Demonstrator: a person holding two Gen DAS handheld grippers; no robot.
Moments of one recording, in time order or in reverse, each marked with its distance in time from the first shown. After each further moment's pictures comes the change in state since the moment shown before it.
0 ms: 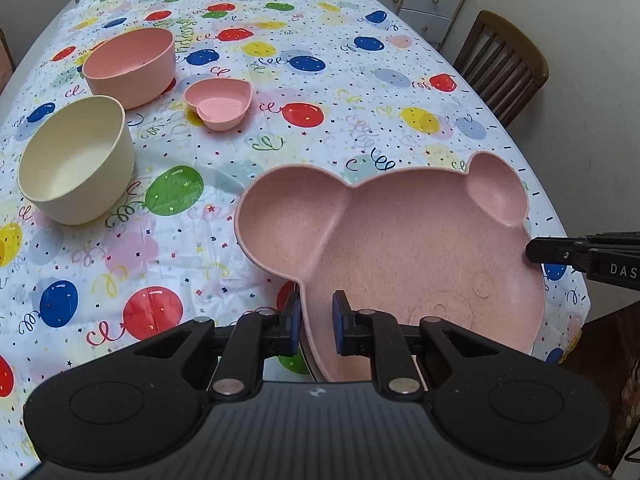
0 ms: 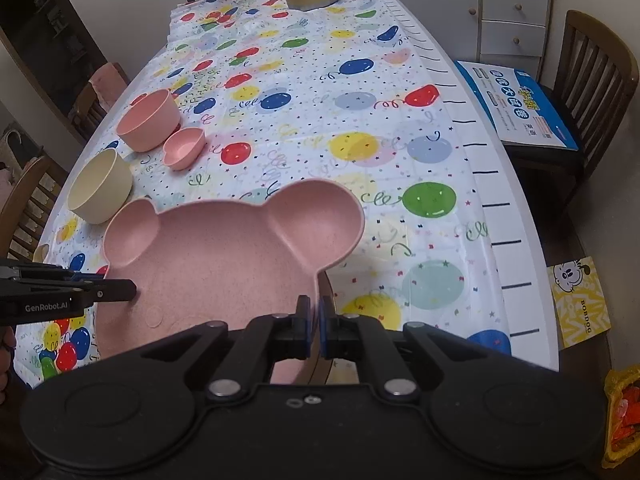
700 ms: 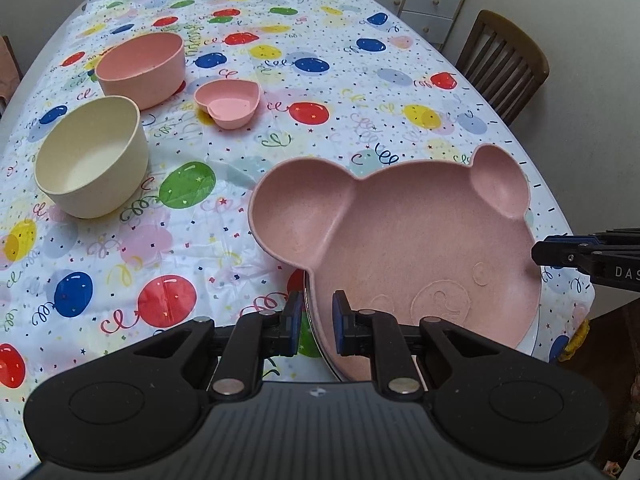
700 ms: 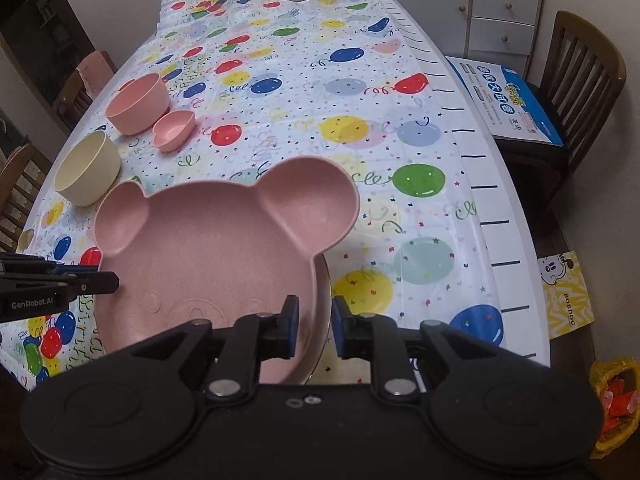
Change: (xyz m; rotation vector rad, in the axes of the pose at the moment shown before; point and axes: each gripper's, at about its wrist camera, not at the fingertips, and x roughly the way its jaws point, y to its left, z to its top) left arm -0.013 0.001 -0.010 0.016 -0.019 0.025; right arm -0.003 0.009 -0.012 -0.013 0.017 -0.059
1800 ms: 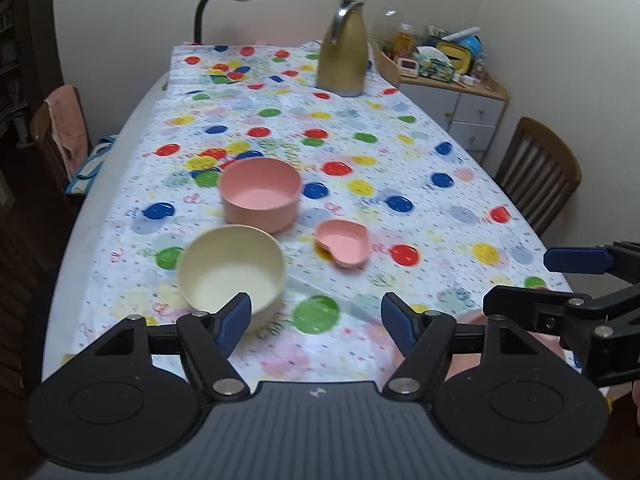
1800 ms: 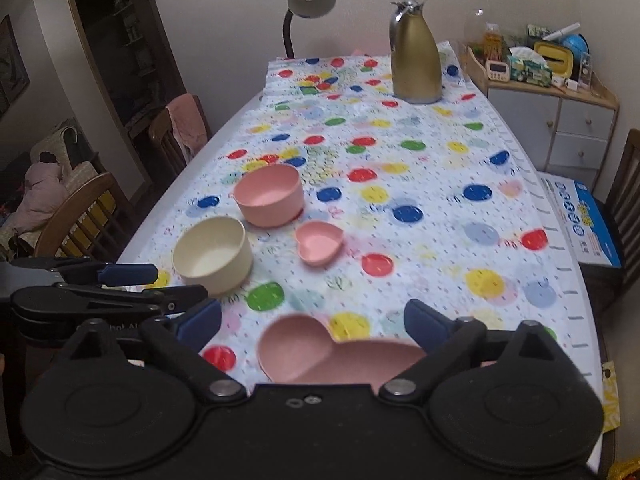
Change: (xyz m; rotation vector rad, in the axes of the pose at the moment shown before) left arm -0.083 0.094 0.043 -0.082 -0.290 0.109; right arm -0.034 0.141 0.068 -0.179 -0.229 0.136
